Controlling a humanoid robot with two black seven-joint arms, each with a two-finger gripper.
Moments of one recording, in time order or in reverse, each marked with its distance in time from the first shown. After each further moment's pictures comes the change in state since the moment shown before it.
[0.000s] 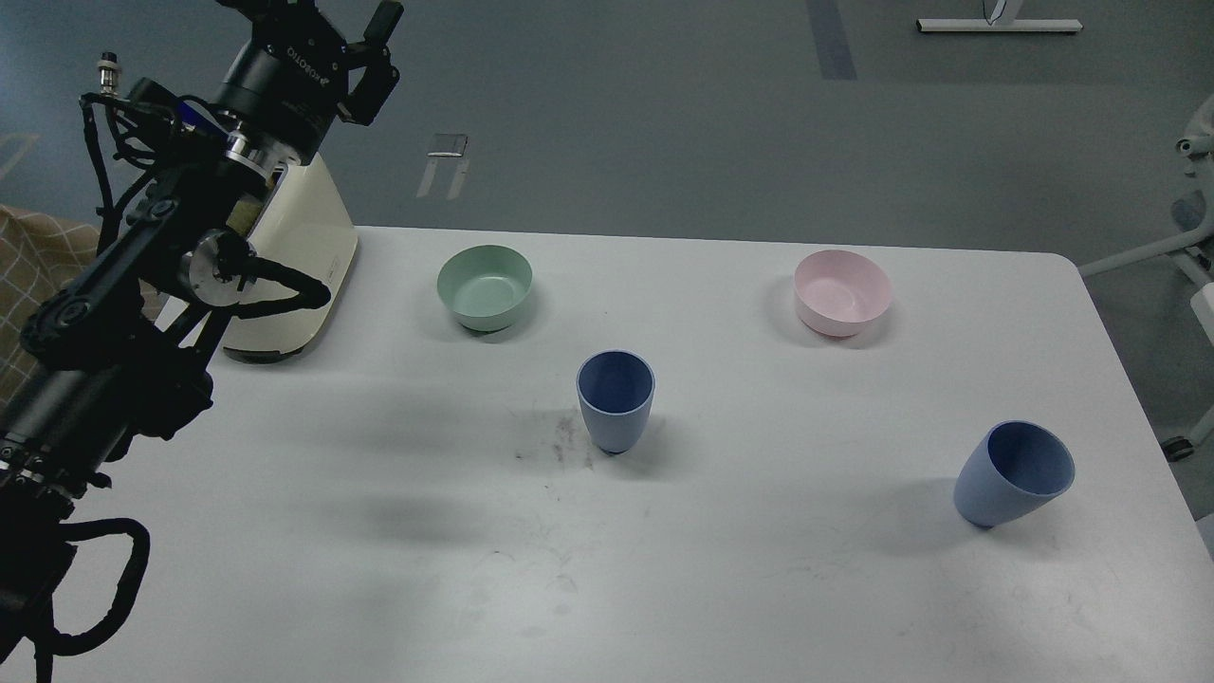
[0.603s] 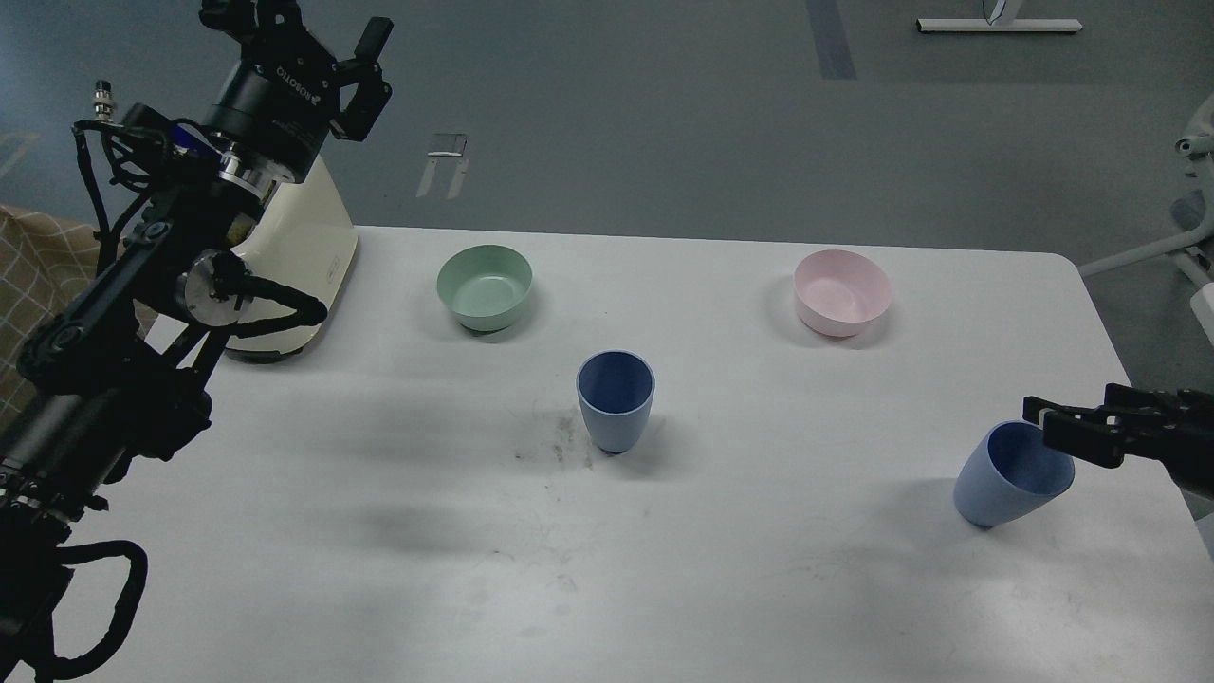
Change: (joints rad) left arm 0.027 -0.004 -0.009 -0.043 0.011 0.016 0.002; right arm -0.046 0.011 -0.272 0.180 -0.389 -0.001 0.001
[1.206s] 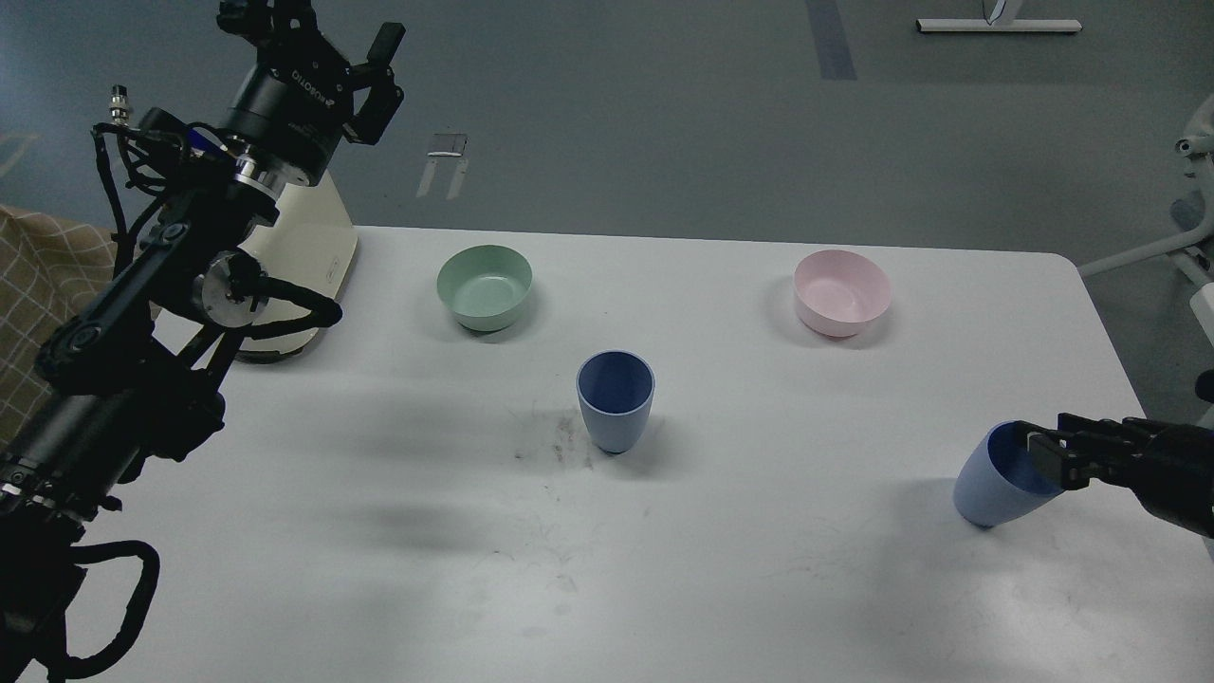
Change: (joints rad) left arm -0.004 -0.020 0.004 0.000 0.004 0.029 0.001; right arm -0.005 0.048 -0.030 -0.006 -0.050 0.000 -0.028
